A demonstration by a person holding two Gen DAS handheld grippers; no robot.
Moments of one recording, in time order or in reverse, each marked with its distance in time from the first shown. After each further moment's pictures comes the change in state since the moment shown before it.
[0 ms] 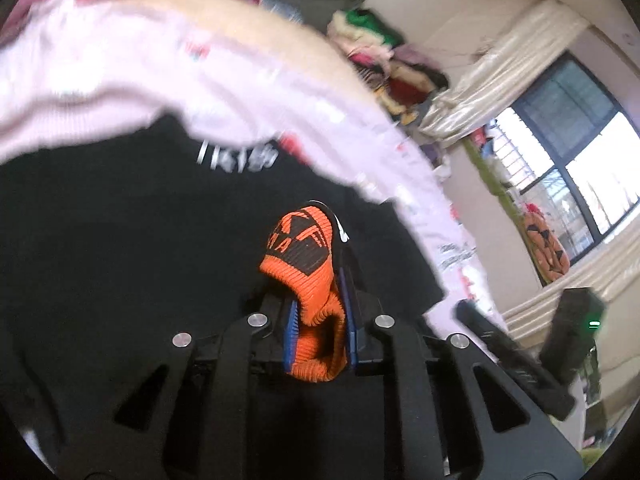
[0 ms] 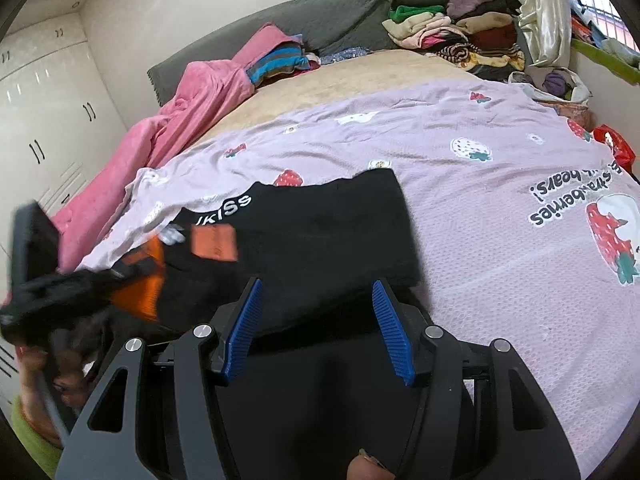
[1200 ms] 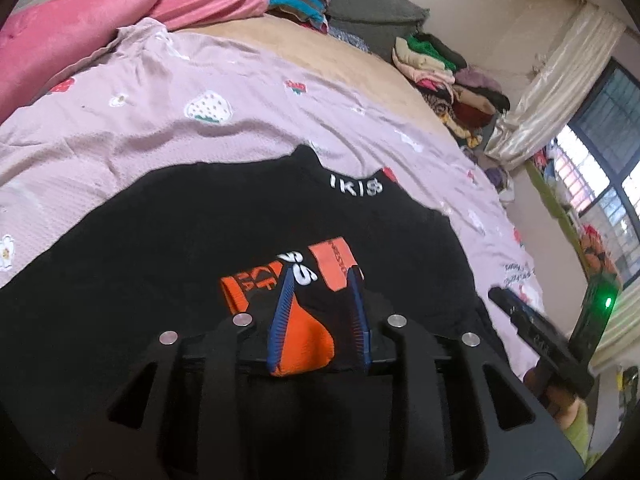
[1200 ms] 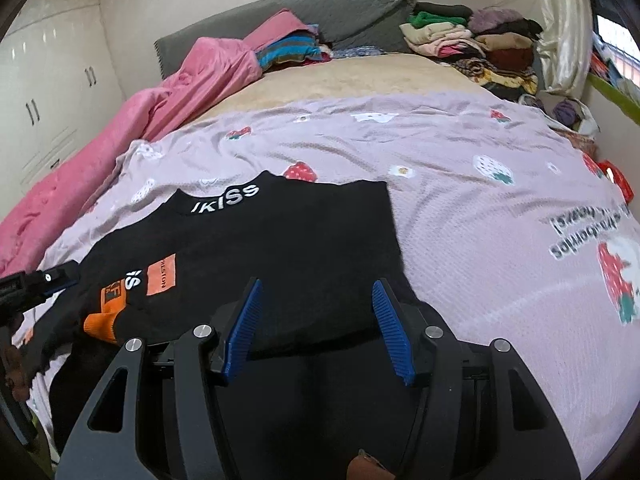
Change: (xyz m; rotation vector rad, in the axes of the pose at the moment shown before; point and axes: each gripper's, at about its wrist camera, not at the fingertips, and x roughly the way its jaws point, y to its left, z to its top) left arm -0.058 0.038 -0.009 -0.028 -0.047 0.283; right arm 0.040 0.037 0.013 -0.130 0.038 -0.058
